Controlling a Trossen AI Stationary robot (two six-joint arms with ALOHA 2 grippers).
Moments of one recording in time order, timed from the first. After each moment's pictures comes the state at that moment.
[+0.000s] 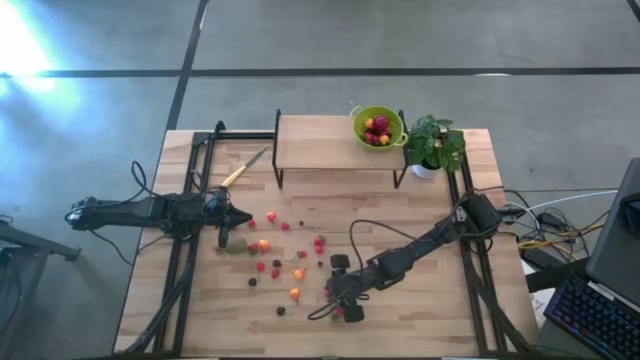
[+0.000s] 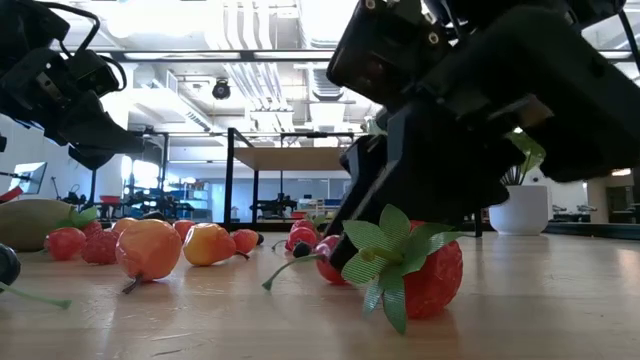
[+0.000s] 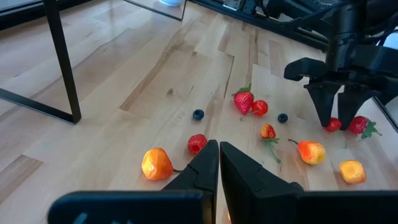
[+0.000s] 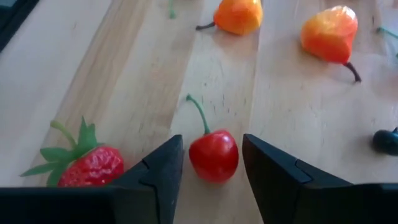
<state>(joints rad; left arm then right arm) -0.03 0.18 0.11 -0.37 -0.14 -0.34 0.44 2.03 1.09 0.17 0.11 0.23</state>
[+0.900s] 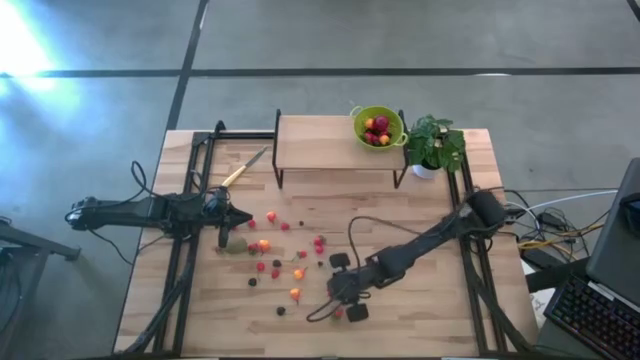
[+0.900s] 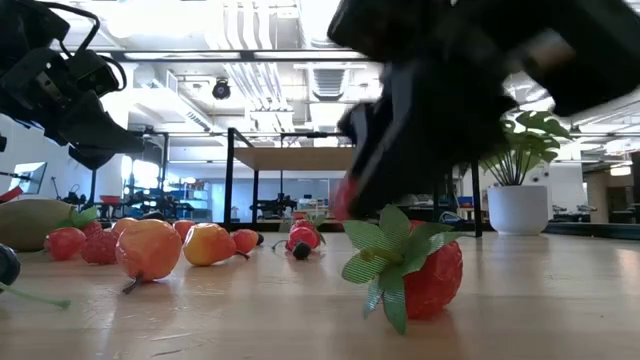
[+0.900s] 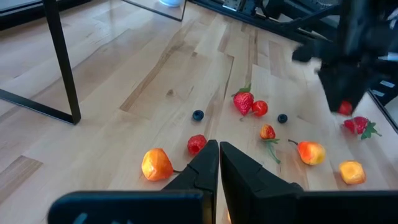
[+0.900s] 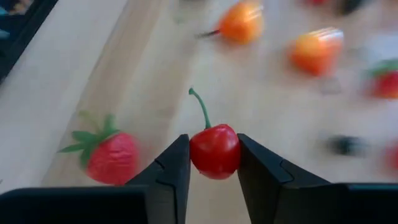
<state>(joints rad) -0.03 0.18 0.11 -0.37 -0.14 -0.34 0.42 1.95 1.15 -0.05 0.08 0.15</state>
